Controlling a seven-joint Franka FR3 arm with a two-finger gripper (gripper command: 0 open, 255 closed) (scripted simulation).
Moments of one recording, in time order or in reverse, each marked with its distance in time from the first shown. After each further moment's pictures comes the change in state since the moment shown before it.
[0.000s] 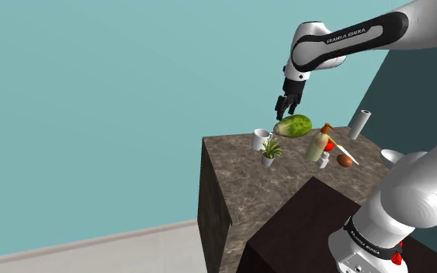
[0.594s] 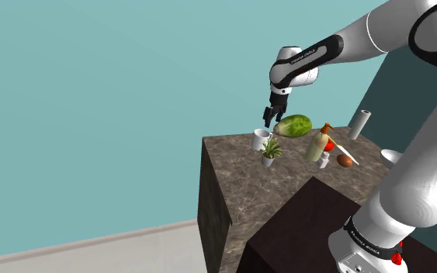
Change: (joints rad) arm -0.017 0.356 -0.054 0.150 0.075 0.195 -0.112
